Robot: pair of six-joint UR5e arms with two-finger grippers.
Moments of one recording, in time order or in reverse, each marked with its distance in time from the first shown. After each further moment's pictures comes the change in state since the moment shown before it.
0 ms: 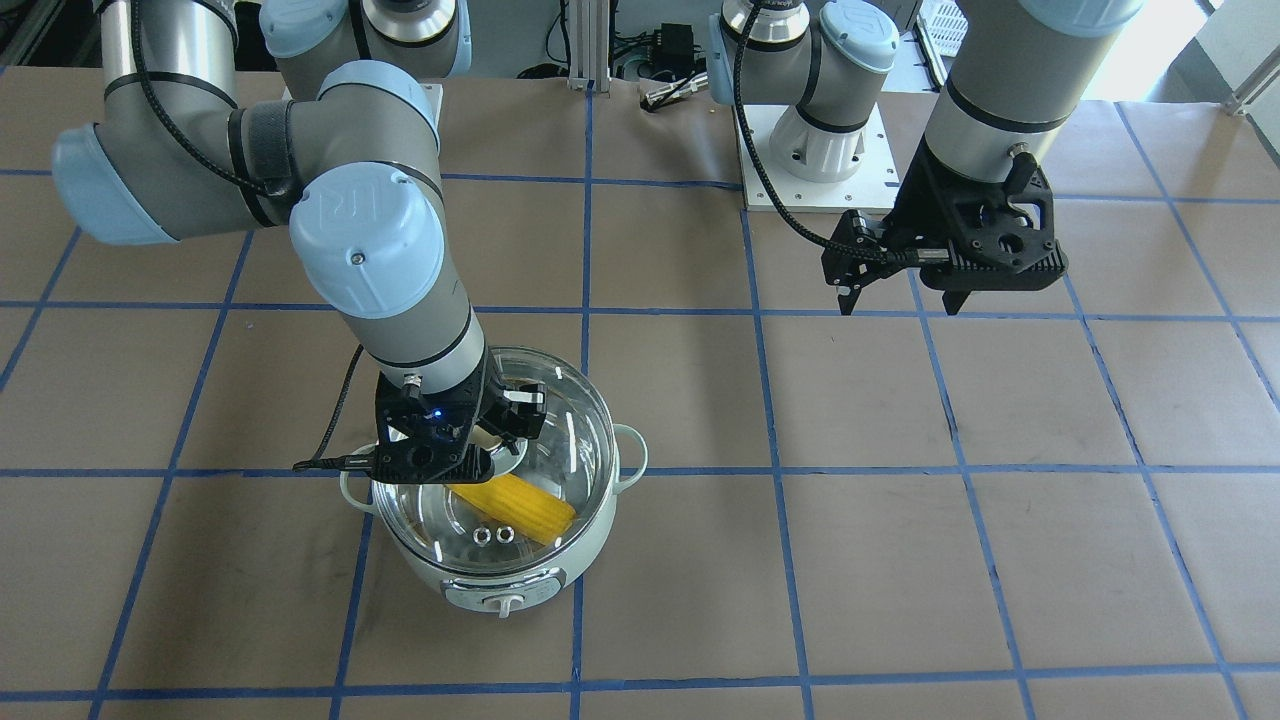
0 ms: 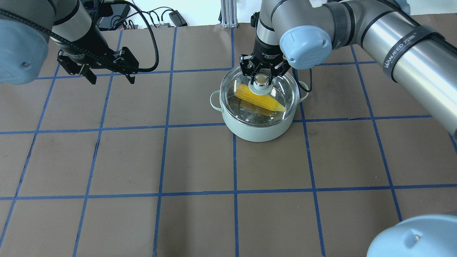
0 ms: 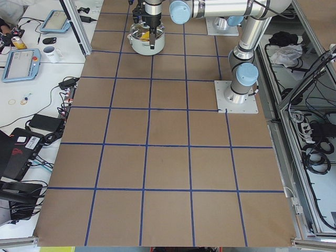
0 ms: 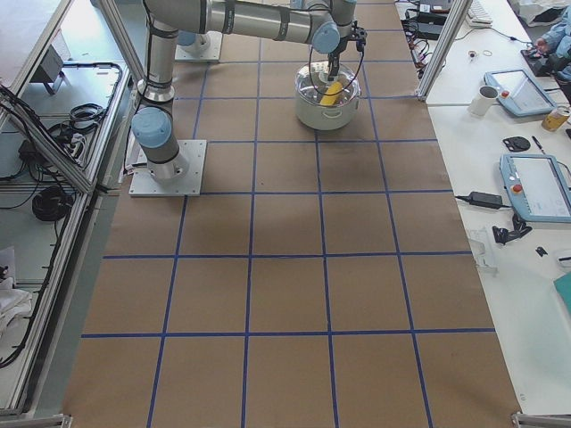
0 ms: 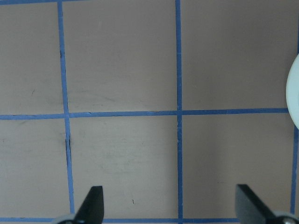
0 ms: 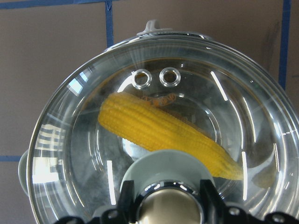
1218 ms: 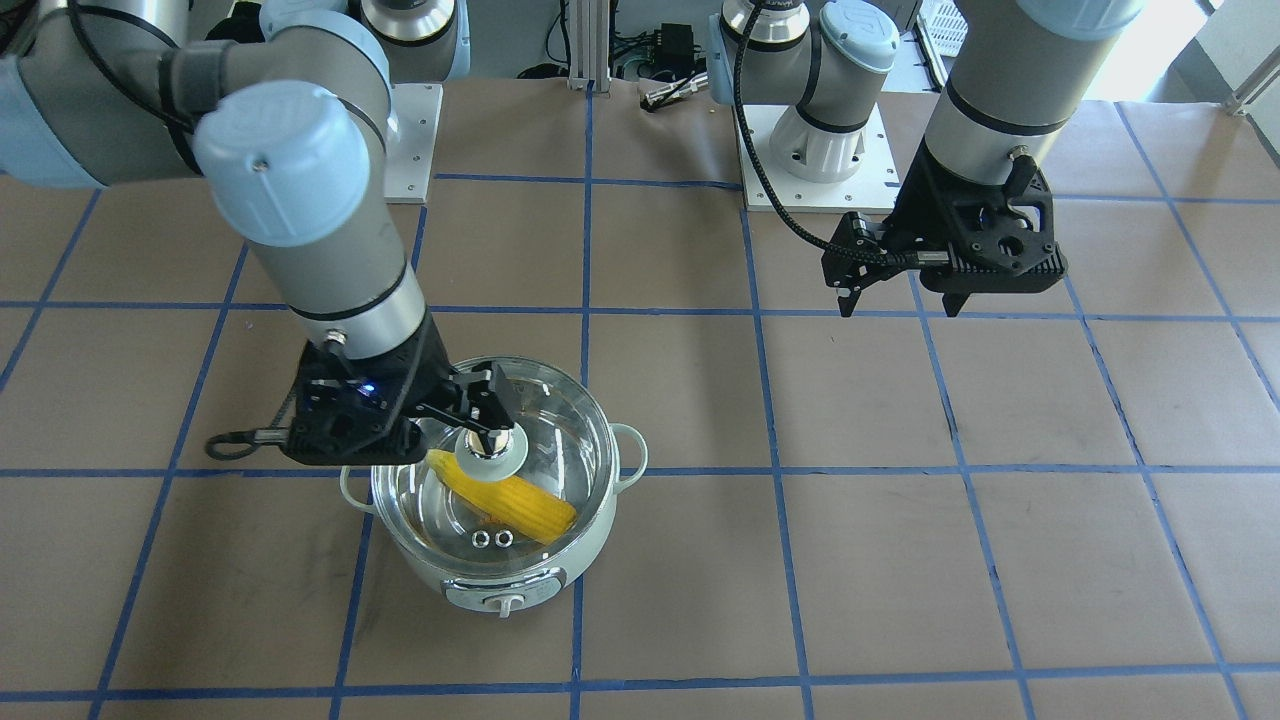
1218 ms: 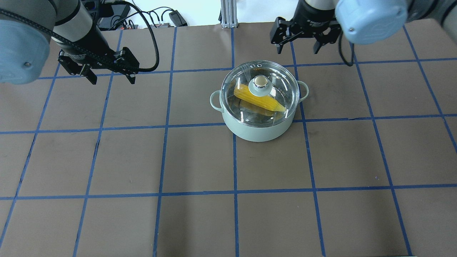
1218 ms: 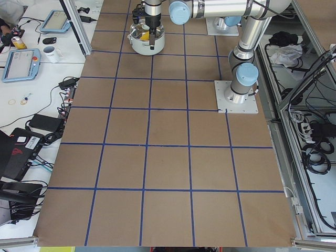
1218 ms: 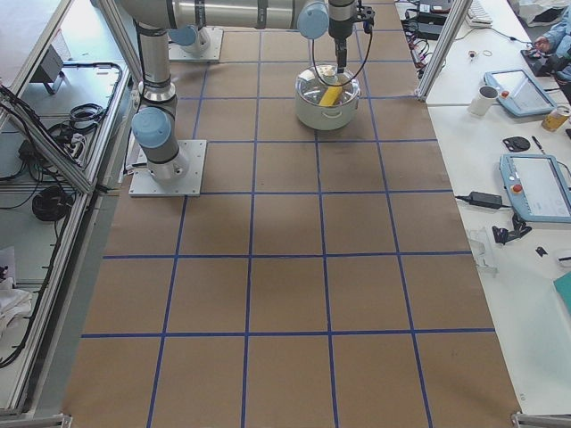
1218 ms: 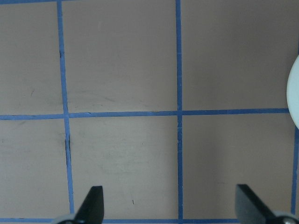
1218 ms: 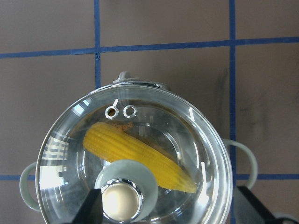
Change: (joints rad) left arm 0.000 -0.004 -0.001 0.003 0.000 0.000; right arm -0.114 -0.164 -0.016 0.054 -0.031 -0.122
